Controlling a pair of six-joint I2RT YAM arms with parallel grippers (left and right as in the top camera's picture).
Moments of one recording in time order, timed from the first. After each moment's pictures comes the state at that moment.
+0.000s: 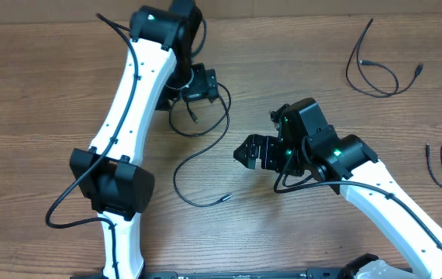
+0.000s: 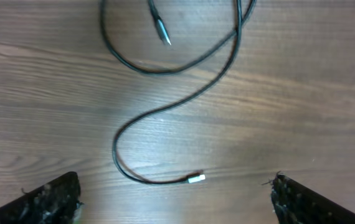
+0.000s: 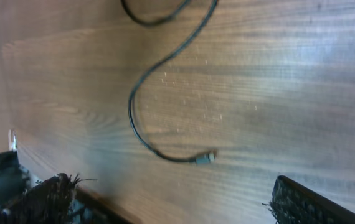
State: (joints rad) left arm -0.31 2.14 2.31 -1.68 0.11 -0.49; right arm 0.50 1.35 1.03 -0.71 -0.40 0.65
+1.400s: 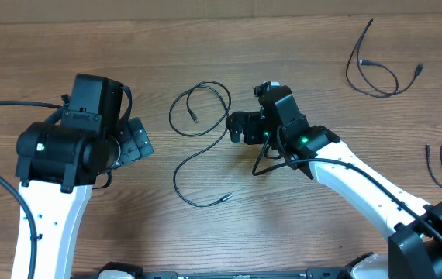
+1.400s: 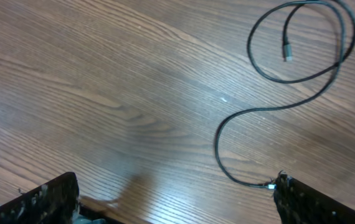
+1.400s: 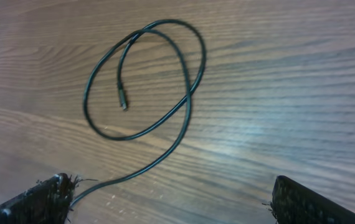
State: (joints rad) left arm -0.18 1.28 1.58 -1.52 -0.21 -0.60; right arm 0.54 1.58 1.03 -0.28 -0.06 0.49
